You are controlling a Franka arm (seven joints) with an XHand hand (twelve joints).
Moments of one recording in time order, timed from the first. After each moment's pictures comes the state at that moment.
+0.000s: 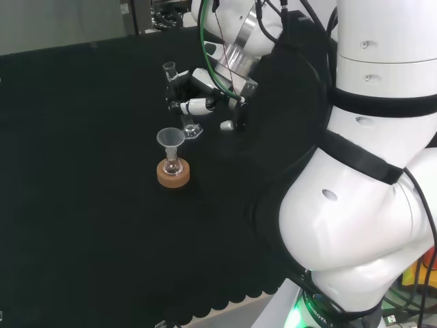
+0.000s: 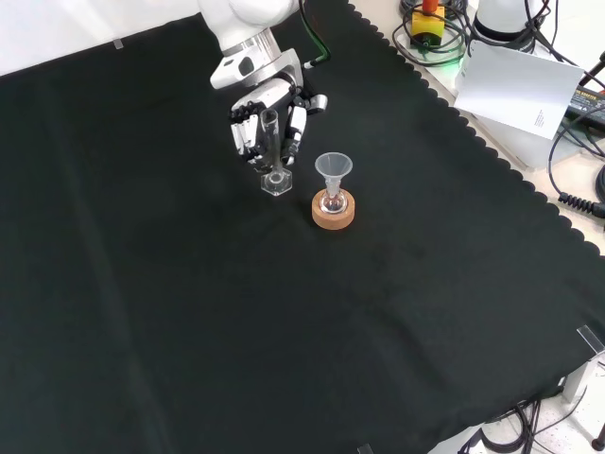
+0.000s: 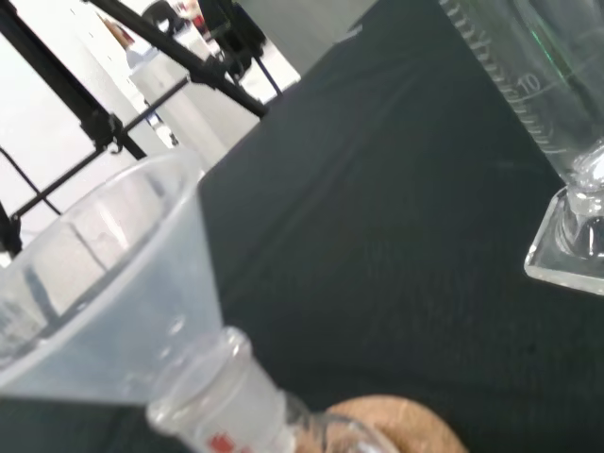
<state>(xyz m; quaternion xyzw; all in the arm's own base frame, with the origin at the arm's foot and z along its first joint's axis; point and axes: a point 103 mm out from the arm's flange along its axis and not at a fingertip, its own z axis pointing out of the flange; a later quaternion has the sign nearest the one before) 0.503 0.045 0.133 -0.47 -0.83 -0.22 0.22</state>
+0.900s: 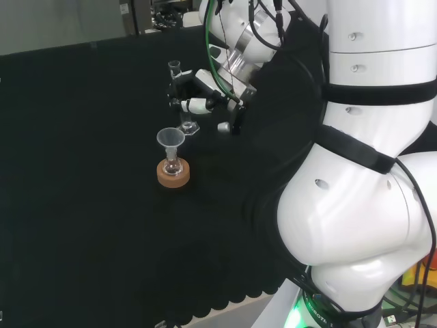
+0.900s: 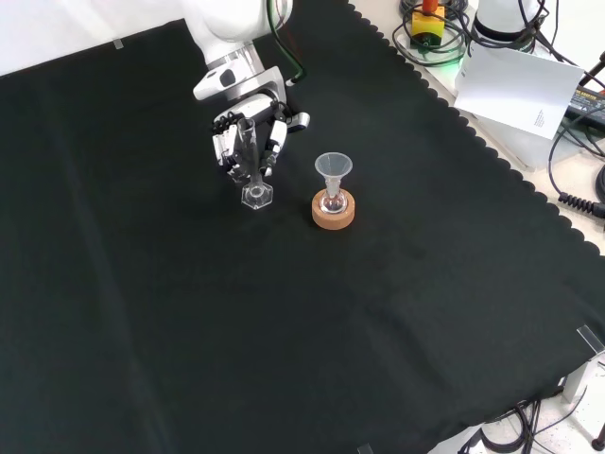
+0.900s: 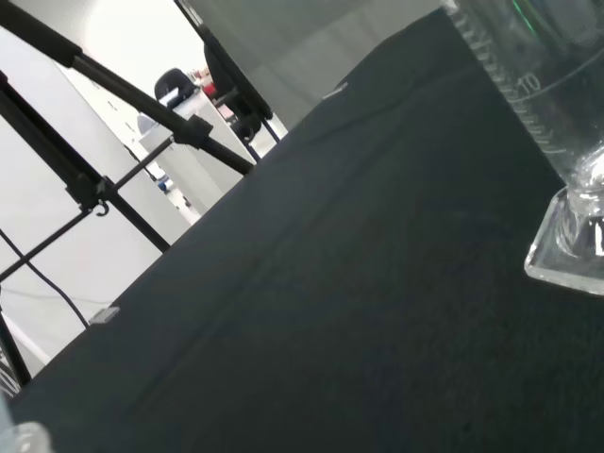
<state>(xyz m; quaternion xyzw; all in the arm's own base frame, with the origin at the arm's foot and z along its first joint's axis) 0.536 0.035 0.106 -0.47 -0.81 -0.27 0.22</state>
